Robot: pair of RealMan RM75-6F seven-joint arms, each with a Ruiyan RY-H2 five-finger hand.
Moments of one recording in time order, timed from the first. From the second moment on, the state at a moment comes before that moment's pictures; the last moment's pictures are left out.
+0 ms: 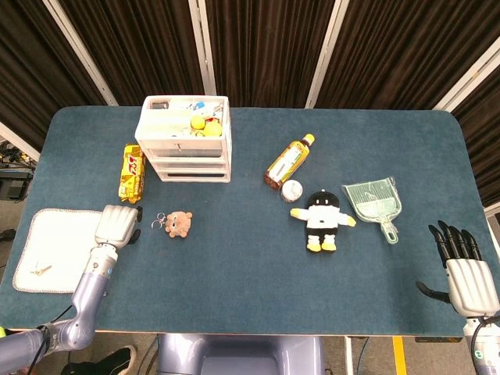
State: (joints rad) left arm -0.56 -1.54 -0.20 -1.46 0.95 1.03 0.74; right arm 0.08 -1.10 0.06 -1.64 -1.49 1.46 -0.07
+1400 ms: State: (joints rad) left arm -0.75 -1.71 -0.16 -1.18 0.83 0.91 0.80; right arm 0.07 -1.10 0.07 -1.64 -1.48 1.48 -0.04
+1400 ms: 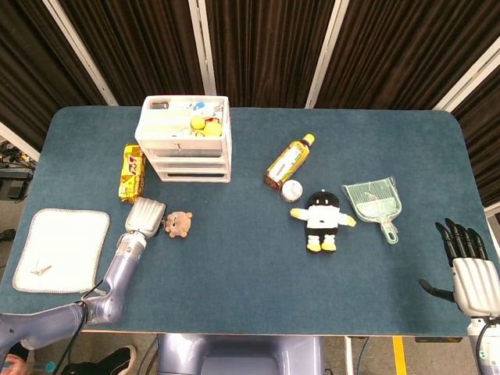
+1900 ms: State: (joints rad) left arm -0.76 -1.67 -0.16 -1.24 0.92 0.96 0.75; right arm 0.06 -1.10 0.07 -1.64 -1.48 1.49 -0.03
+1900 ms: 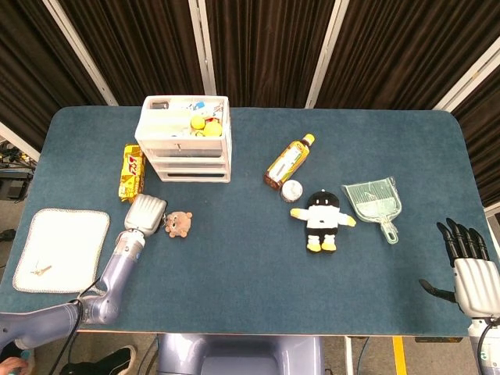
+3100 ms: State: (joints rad) left arm -0.91 -1.53 -0.23 -1.21 1.32 1.08 0.61; right arm 0.07 -1.10 0.08 -1.64 -1.48 1.49 -0.01
